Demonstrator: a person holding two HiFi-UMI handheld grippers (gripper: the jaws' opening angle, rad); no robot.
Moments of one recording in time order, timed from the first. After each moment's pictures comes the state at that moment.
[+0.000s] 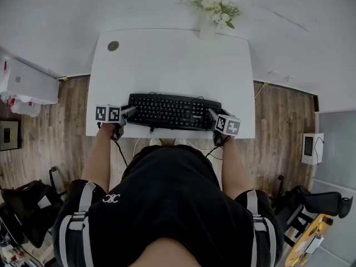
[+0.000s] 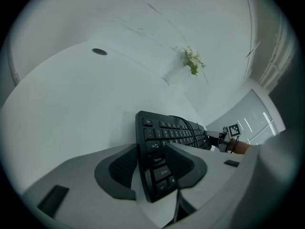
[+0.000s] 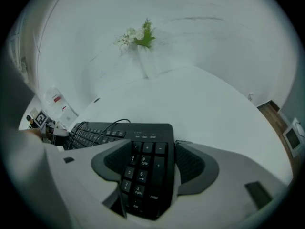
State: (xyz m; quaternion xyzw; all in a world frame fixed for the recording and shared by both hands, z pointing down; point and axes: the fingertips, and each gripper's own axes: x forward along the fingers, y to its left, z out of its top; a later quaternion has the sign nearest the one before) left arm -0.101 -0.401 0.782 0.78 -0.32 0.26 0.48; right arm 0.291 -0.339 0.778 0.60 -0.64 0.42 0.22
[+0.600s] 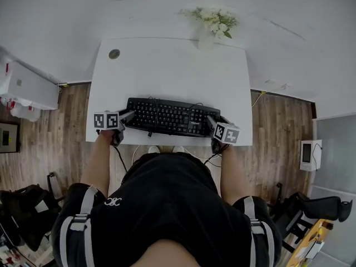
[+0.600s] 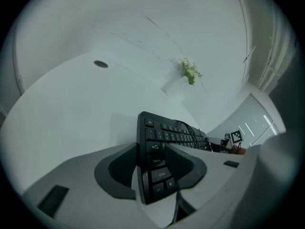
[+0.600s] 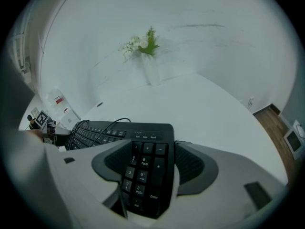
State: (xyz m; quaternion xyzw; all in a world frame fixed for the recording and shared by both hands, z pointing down) left arm -0.105 -0.414 0.757 0.79 -0.34 0.21 0.46; right arm 0.286 -0.342 0.753 0.61 -0.65 0.40 0.20
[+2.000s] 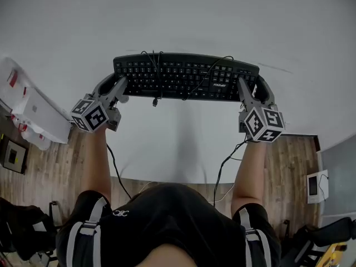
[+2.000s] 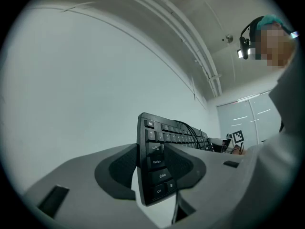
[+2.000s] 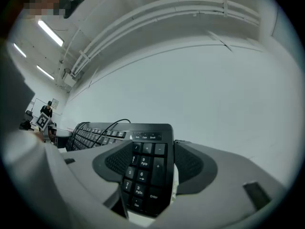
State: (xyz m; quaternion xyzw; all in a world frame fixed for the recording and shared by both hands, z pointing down) left arm -0.074 -0.527 0.326 0.91 -0.39 -0.10 0.06; right arm 0.319 -0.471 0.288 0.64 -0.77 -0.05 -0.04
